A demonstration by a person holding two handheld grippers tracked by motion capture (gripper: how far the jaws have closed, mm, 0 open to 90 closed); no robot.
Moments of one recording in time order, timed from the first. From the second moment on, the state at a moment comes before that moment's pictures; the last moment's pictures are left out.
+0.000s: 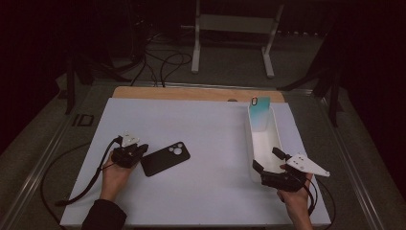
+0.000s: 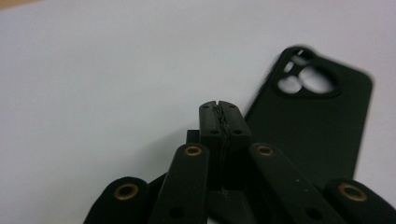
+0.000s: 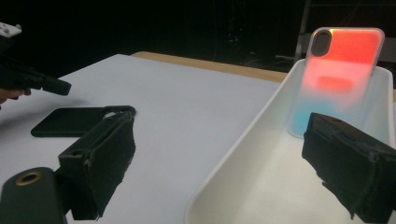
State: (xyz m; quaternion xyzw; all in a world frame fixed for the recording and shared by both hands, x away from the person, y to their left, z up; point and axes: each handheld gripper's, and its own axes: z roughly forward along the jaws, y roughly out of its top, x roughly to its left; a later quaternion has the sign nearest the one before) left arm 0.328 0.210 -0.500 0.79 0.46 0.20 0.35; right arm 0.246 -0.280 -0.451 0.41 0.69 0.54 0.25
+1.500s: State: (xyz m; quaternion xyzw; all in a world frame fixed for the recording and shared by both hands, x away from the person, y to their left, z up) left arm 0.262 0.227 -0.476 0.73 0.44 0.22 0.46; right arm 0.247 -0.280 -0.452 0.40 0.70 0.54 0.25
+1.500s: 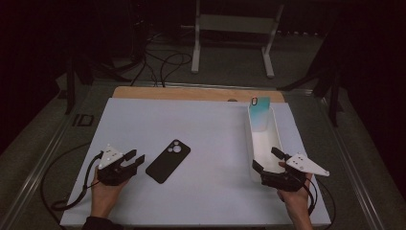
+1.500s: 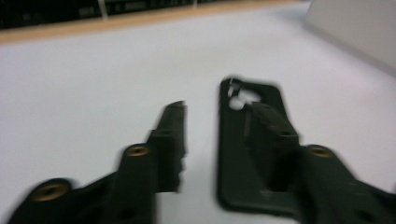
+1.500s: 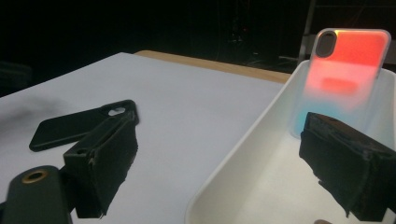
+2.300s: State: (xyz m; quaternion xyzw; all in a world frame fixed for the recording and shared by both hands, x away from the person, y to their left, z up) left arm 0.228 0.230 -0.467 0.73 0.45 0.26 0.45; right arm 0.243 -0.276 -0.454 0.39 0.70 0.54 0.26
